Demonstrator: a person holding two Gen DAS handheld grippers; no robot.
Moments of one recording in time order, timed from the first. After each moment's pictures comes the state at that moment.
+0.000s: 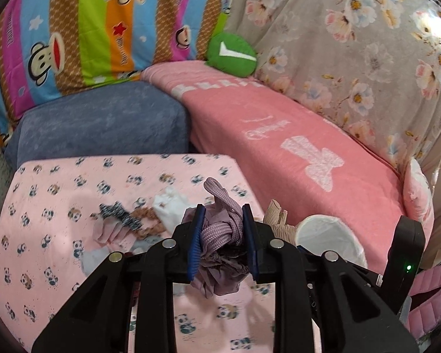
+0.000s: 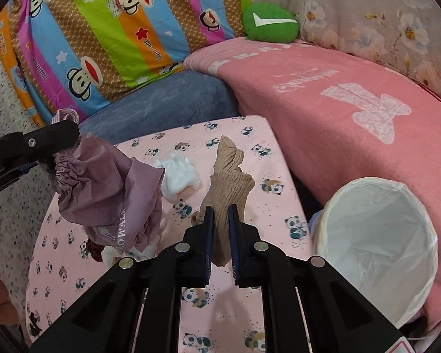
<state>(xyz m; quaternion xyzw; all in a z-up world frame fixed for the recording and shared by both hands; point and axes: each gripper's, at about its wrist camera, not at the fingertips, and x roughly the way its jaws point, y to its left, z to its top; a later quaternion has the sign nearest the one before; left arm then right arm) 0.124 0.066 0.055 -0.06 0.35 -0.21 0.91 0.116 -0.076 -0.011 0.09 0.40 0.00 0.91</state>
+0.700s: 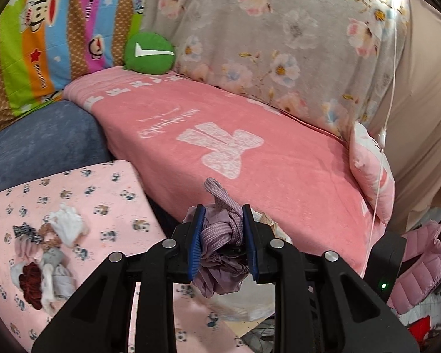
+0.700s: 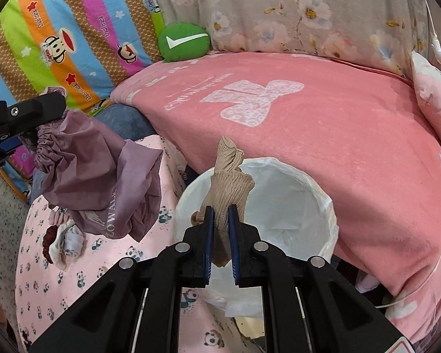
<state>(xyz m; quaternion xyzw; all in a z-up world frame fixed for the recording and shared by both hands) 0.074 -0.085 0.071 -0.01 0.34 -0.35 0.87 0.014 -0.224 -0.001 0.15 0.37 -0.14 0.91</state>
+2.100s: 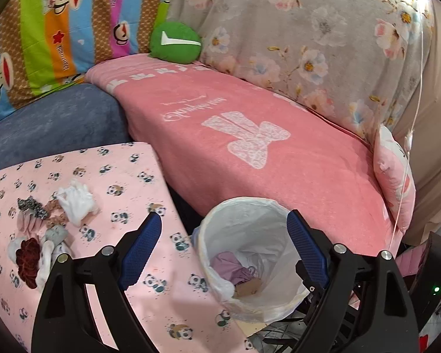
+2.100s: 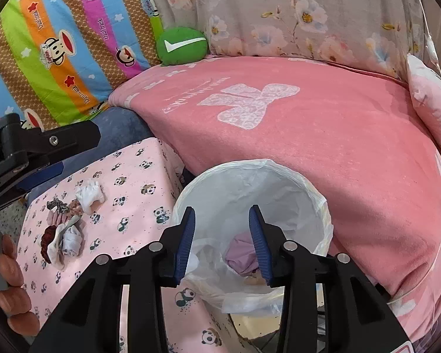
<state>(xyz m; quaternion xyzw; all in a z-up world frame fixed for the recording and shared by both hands) 0.080 -0.074 0.042 -0.03 0.36 -0.28 0.89 0.011 -0.217 0.001 0.14 0.36 -0.14 0.91</state>
